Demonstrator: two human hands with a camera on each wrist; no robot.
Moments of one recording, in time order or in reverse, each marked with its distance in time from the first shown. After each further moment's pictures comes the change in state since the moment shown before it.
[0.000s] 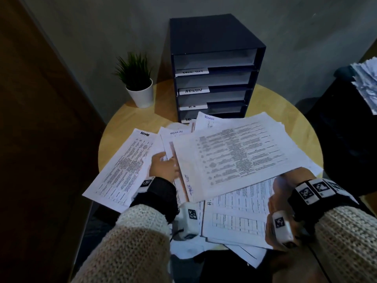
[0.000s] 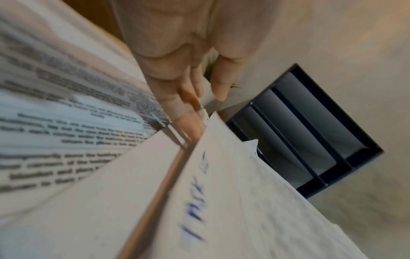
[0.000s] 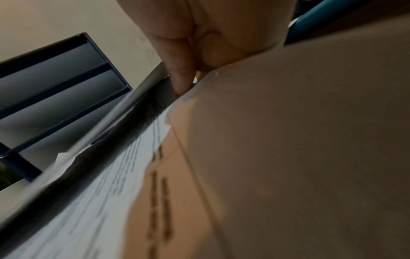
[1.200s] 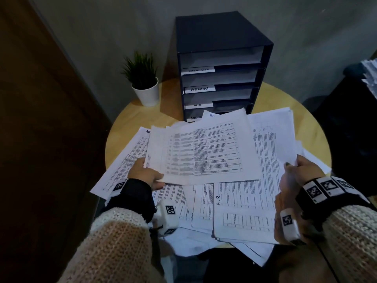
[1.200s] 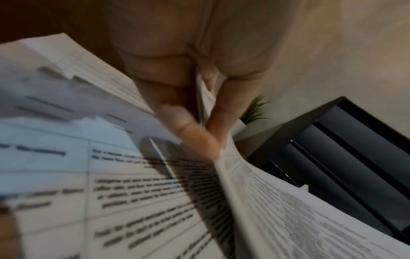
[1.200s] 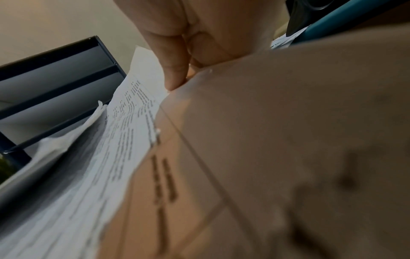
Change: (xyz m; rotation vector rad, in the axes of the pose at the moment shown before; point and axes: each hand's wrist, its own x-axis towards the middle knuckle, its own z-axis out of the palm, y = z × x) left_hand 0.009 -0.004 -0.071 0.059 0.032 -0.144; right_hand 0.003 0.000 0.001 0.182 0.070 -0.197
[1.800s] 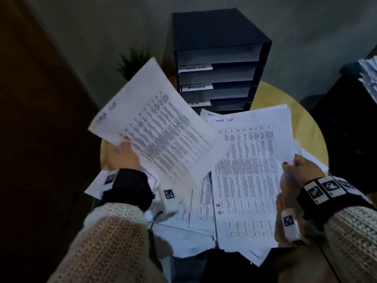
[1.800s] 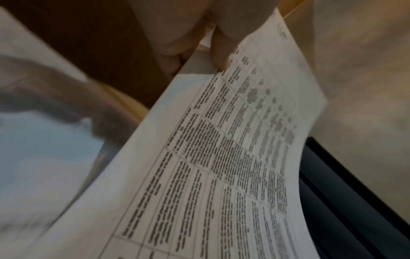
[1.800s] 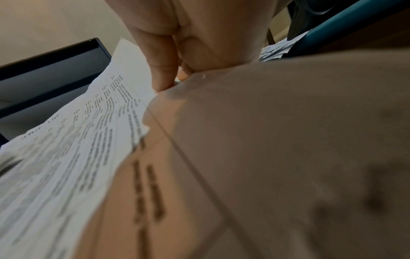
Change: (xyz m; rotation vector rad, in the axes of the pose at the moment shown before) left_hand -0.011 0.045 0.000 -0.108 0.520 0.408; right_hand 0.005 0.002 -0.003 -0.086 -0.042 -0.041
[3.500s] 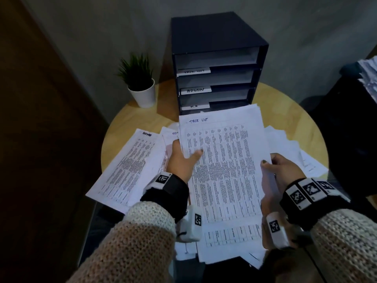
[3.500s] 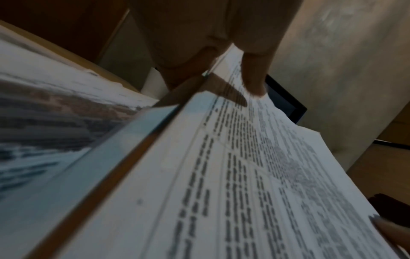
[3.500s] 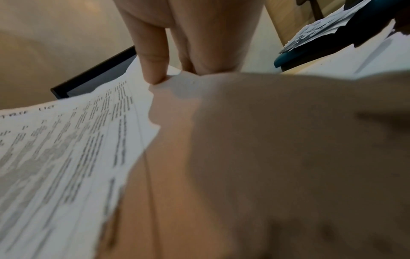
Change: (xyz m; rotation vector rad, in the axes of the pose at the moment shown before) left_hand -0.075 -0.014 0.059 0.180 -0.723 0.069; right_hand -0.039 -0.040 0.022 0.796 -0.256 -0.063
